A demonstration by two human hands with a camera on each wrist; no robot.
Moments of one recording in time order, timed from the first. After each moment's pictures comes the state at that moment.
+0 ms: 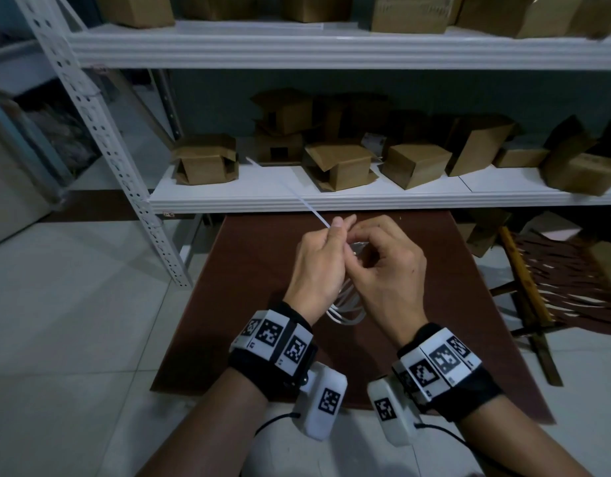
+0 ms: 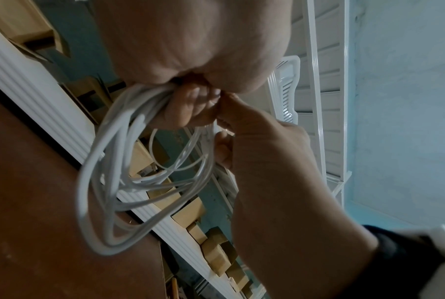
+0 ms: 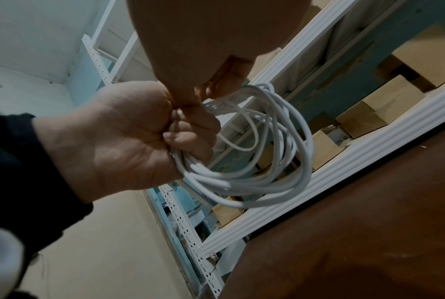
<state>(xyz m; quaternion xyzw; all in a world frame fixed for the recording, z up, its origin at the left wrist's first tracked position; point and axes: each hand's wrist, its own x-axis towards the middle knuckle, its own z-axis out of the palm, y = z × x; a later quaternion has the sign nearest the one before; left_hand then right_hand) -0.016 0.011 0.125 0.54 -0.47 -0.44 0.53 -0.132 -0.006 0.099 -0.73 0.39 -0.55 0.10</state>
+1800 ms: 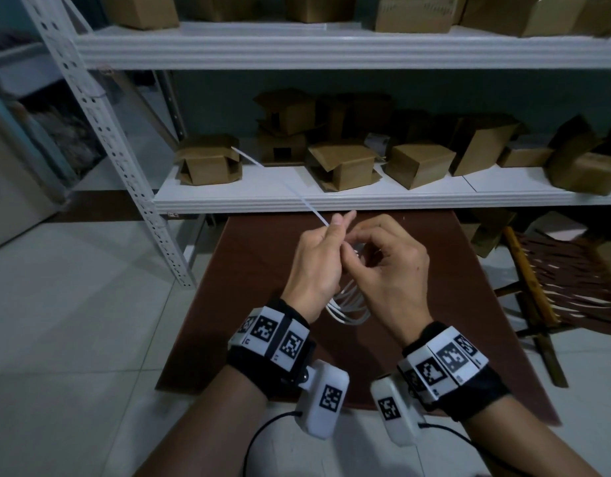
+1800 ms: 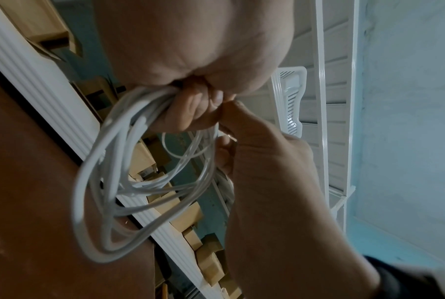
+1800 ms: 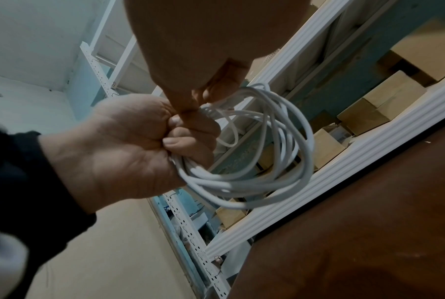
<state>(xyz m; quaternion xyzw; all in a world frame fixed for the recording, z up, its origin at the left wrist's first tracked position) -0.009 0.022 0.141 0.54 -0.45 -0.49 0.52 -0.132 -0.006 0.102 -0.74 0.38 -0.54 0.12</state>
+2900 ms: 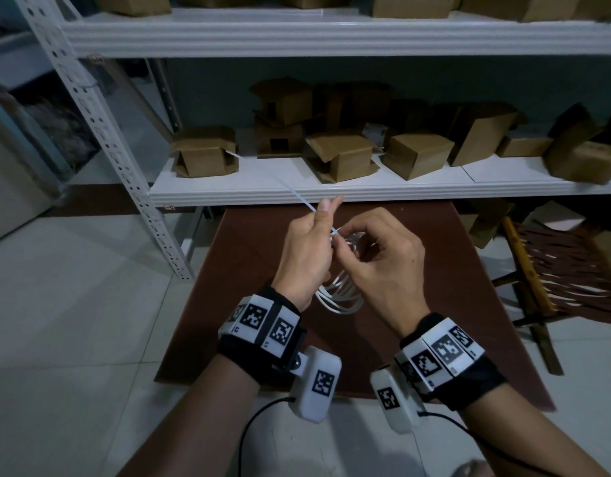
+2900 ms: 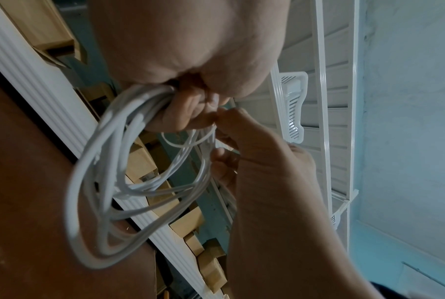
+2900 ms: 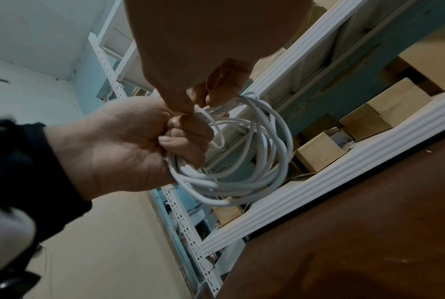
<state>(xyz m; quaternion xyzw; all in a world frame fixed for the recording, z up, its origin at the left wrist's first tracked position) -0.005 0.019 0.139 0.56 -0.44 -0.46 0.53 -0.131 -0.003 0.102 -0.75 0.38 -0.54 0.10</state>
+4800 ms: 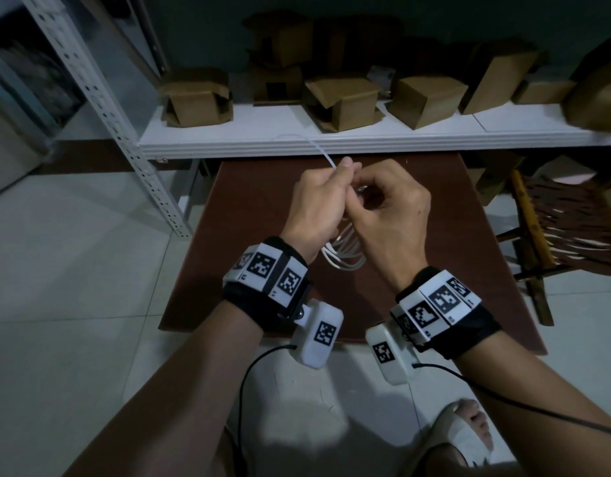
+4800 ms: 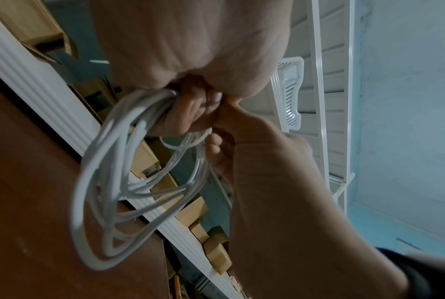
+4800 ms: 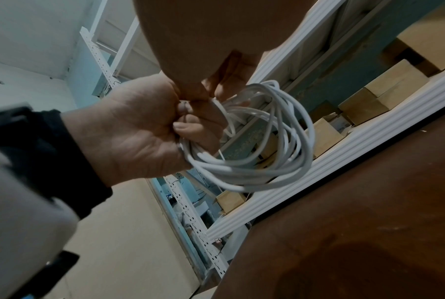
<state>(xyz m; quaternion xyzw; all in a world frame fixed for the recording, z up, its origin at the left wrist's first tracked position) -0.011 0.011 0.119 0.57 -0.43 -0.47 0.52 -0.127 0.000 0.088 -0.70 0.43 -0.56 0.12</state>
